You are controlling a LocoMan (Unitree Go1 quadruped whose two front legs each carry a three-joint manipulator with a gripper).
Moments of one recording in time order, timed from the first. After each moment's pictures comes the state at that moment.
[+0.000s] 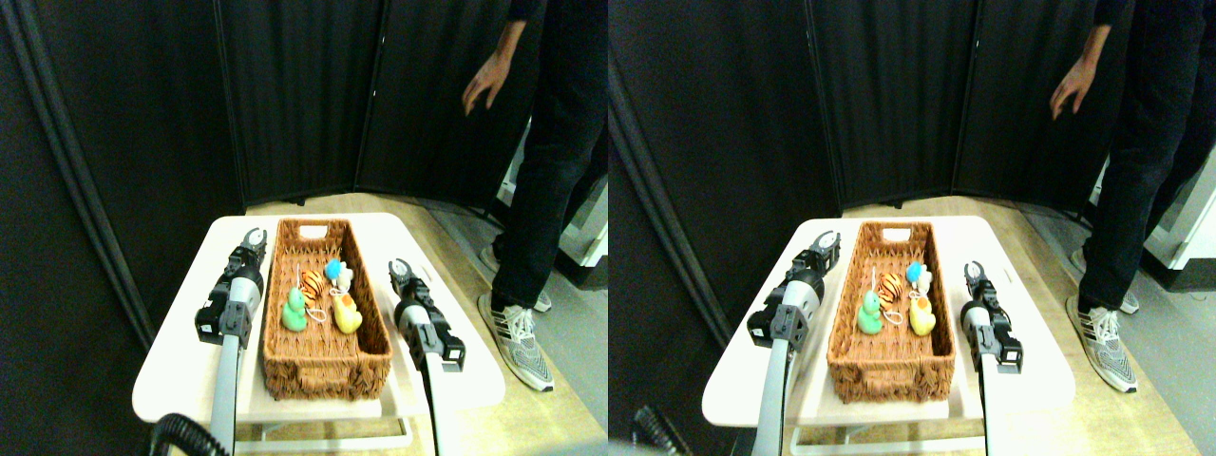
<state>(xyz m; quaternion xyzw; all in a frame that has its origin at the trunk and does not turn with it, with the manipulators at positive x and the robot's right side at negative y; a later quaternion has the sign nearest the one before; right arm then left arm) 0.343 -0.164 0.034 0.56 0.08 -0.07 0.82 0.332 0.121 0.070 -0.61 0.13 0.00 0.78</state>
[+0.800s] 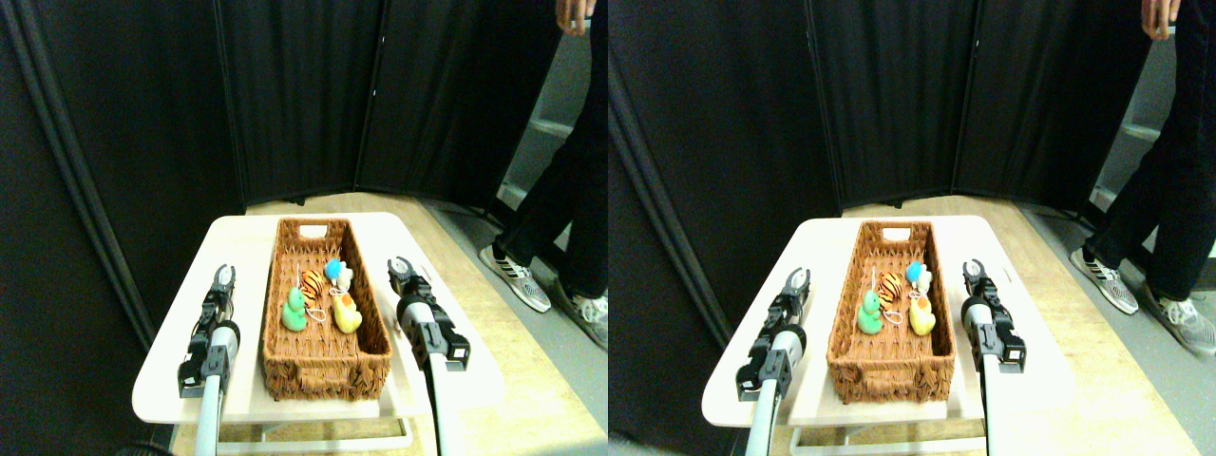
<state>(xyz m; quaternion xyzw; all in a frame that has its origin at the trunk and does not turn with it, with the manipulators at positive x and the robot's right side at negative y) 0.333 -0.160 0.043 0.58 0.09 -0.07 0.81 0.324 0.178 0.008 -0.59 0.07 0.07 0.80</state>
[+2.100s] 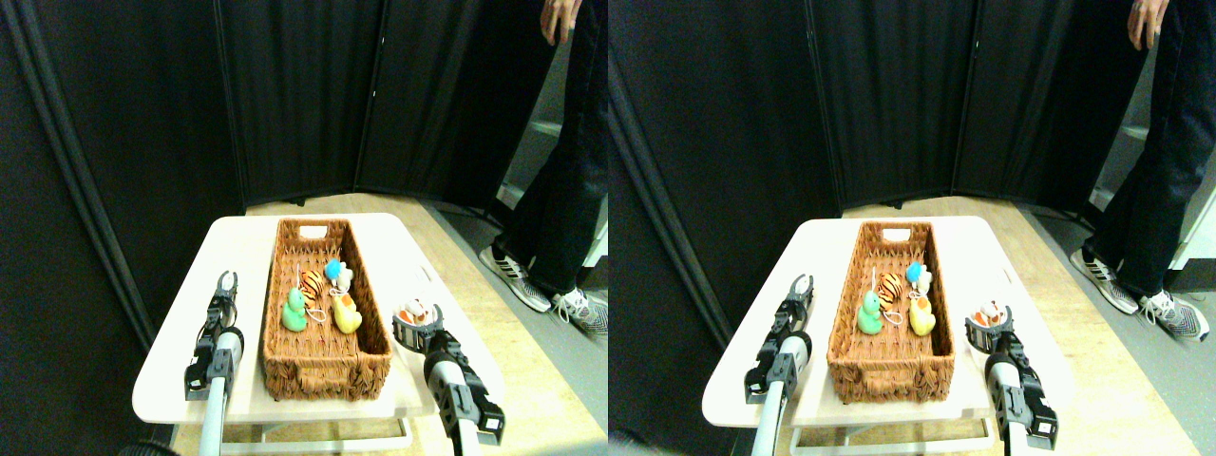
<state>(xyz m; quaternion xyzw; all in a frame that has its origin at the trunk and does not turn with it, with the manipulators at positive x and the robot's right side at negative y) 0.282 -0.185 -0.004 0.62 0.16 -0.08 0.76 0.326 0.177 -0.001 -0.60 0.06 0.07 0.79</state>
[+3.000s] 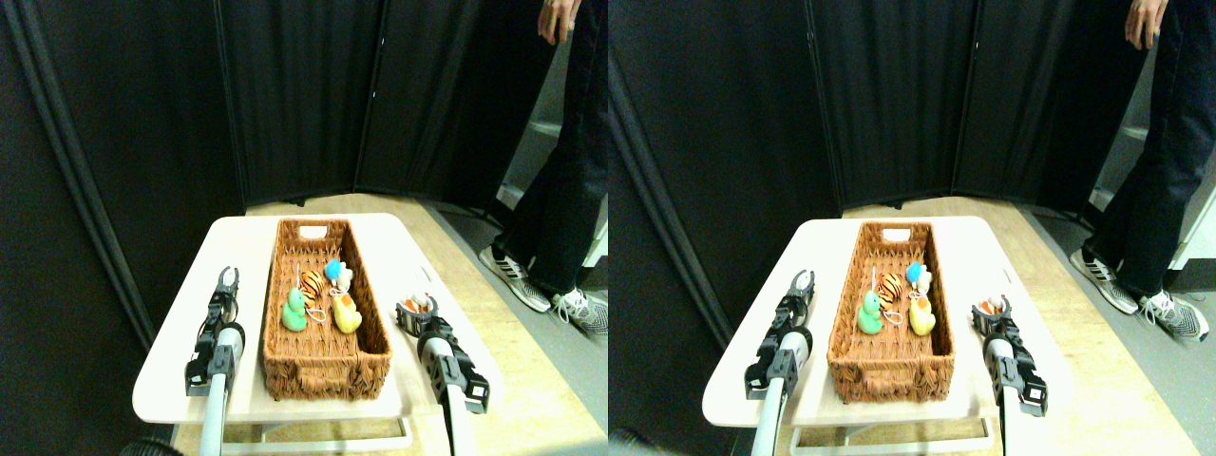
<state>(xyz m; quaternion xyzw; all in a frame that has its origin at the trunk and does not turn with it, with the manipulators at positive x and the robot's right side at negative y) 0.314 -0.203 -0.017 0.60 0.14 -0.14 0.78 0.329 0.173 0.006 -0.61 0.06 0.07 0.79</state>
